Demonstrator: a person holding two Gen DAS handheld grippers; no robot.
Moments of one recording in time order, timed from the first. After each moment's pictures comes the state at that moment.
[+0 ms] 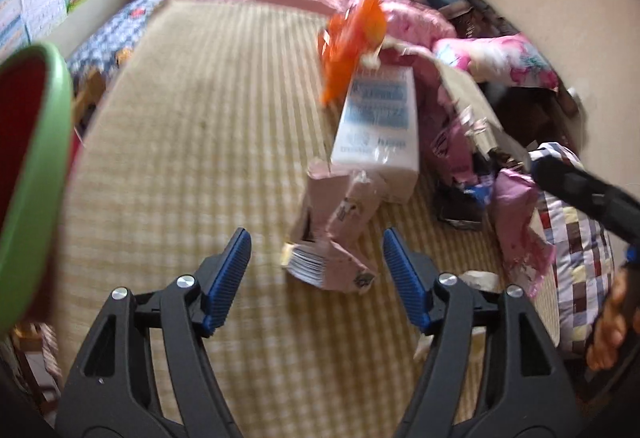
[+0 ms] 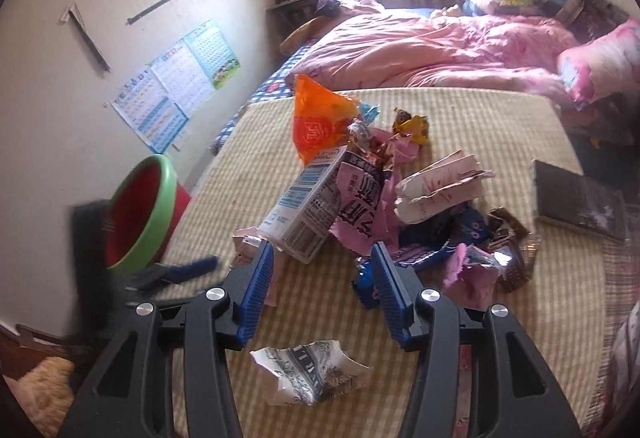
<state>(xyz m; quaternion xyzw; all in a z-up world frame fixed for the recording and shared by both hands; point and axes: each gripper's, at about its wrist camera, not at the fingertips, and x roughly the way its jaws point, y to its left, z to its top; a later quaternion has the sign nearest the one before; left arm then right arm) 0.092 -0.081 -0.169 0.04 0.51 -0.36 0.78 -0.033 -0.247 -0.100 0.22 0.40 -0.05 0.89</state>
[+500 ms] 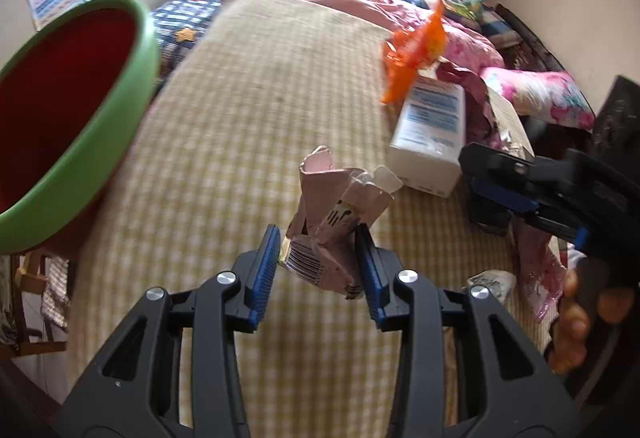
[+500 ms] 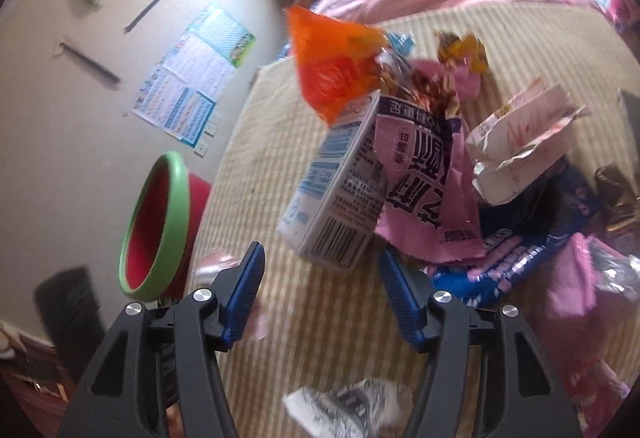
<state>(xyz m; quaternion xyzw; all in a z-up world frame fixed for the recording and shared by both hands) 0.075 -0.030 -0.157 0.01 0.51 -0.27 0.82 0.022 -0.255 -0.150 0.34 0.45 0.01 0.83</state>
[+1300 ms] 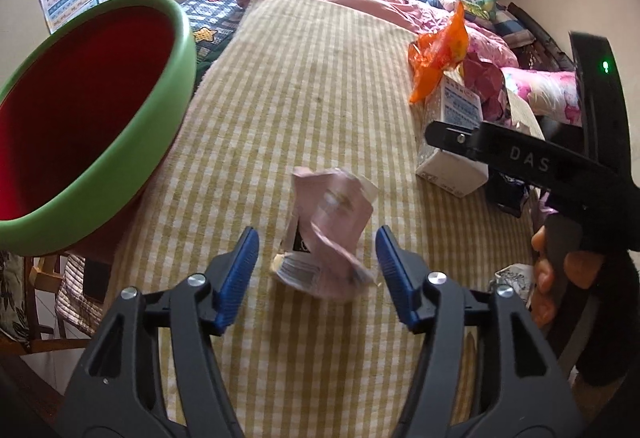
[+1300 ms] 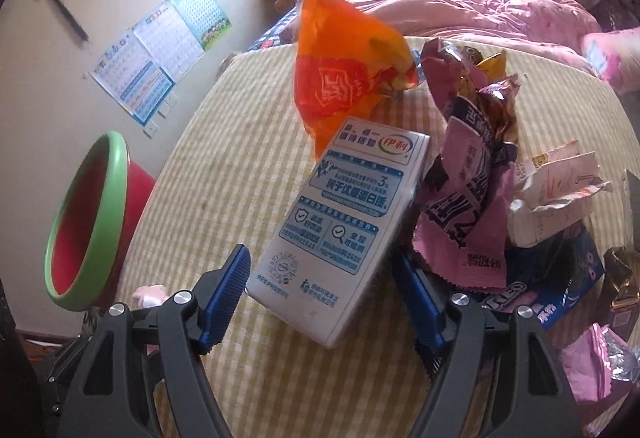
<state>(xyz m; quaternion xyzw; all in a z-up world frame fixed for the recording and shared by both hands) 0.088 -0.022 -0.162 0.03 0.52 -0.25 0.82 0.067 -0.223 -0.159 0.21 0.47 -0.05 0.86</state>
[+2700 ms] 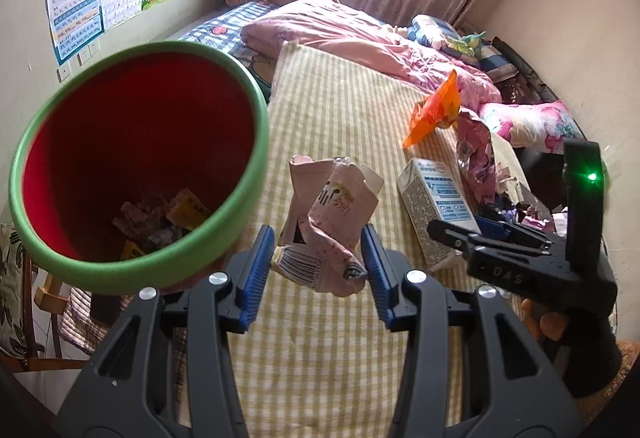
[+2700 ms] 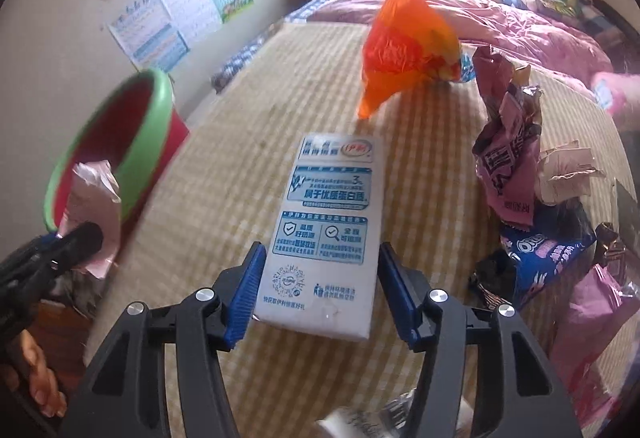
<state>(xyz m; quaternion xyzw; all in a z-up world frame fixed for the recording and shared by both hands) 0.103 0.051 -0.115 -0.02 0.46 -0.28 0.84 0.057 -0.161 -0.144 0.15 0.49 -0.03 0.86</state>
